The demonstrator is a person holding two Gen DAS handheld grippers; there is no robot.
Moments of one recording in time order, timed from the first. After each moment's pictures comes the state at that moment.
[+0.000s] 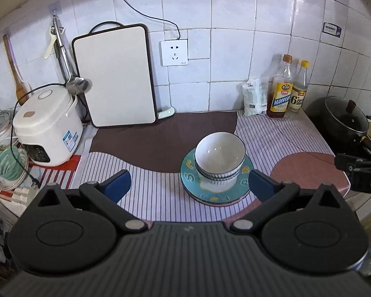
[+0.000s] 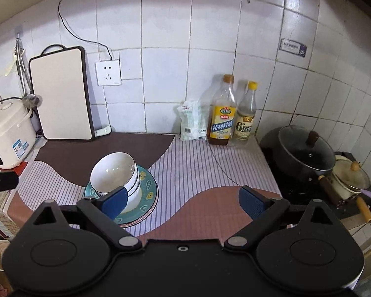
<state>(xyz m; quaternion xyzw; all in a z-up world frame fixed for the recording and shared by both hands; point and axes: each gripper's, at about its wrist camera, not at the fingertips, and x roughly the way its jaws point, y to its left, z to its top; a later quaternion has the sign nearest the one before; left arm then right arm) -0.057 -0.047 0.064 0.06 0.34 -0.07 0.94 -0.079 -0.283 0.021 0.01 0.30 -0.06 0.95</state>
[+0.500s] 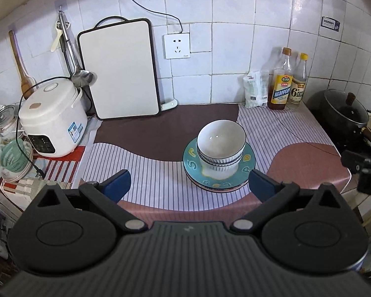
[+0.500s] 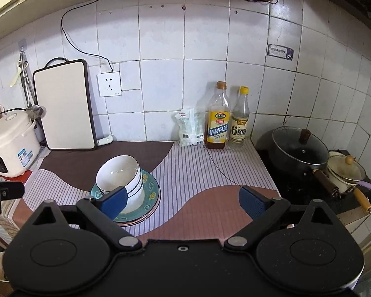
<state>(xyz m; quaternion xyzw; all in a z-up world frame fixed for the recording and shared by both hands) -0.083 -0.044 0.052 0.06 0.34 -0.06 0.94 -0.123 -0.272 0.009 0.03 0.26 -0.07 0.96</state>
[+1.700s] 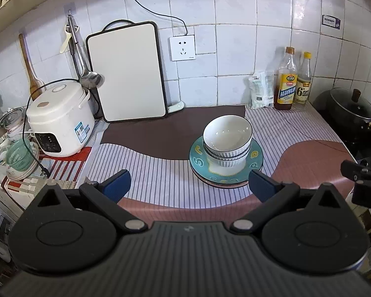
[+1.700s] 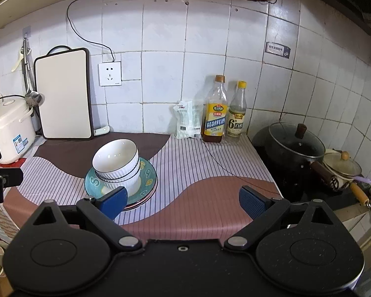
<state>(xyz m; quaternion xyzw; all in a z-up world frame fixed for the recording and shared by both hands) -0.108 -0.044 0.018 0.07 0.30 -0.04 0.95 -0.140 -0.257 -0.028 0.01 0.26 -0.09 0.96</state>
